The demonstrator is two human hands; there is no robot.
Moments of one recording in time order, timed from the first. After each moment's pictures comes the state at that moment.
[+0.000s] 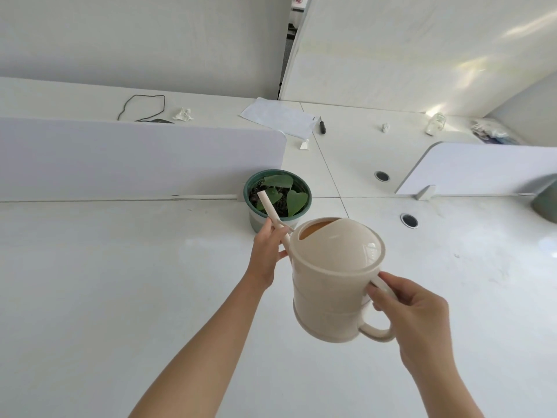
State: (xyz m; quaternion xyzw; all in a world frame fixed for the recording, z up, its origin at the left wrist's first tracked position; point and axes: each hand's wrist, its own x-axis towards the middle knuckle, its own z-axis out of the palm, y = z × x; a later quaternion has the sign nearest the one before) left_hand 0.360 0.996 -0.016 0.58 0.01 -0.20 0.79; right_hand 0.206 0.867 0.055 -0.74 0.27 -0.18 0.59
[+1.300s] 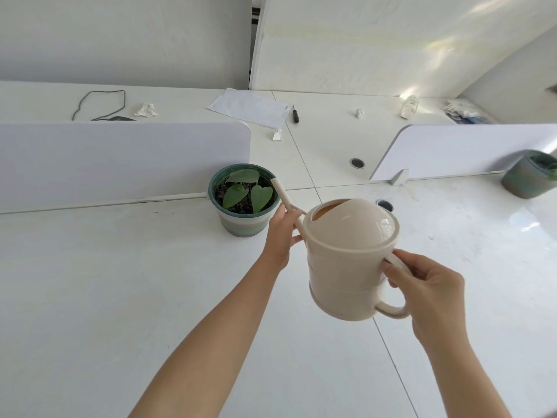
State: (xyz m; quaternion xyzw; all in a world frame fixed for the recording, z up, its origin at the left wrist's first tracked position) left_hand 0.374 0.912 -0.020 0.54 -0.01 -0.27 0.80; right_hand 0.204 0.813 0.074 -0.75 0.30 -0.23 0.55
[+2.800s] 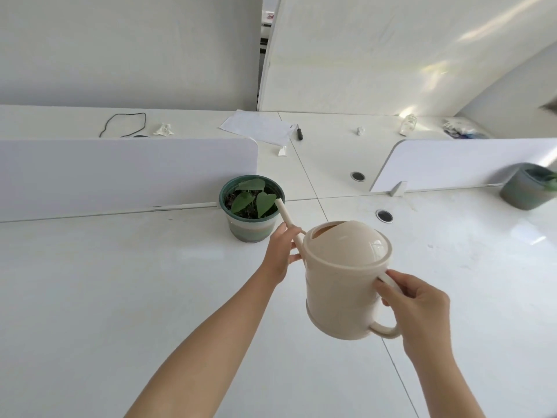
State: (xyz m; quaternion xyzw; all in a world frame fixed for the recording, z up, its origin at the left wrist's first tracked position) left_hand 0.343 0.936 -0.010 0.57 -0.01 -0.28 0.77; right_hand 0.175 0.825 0.060 -0.75 0.30 -0.22 0.54
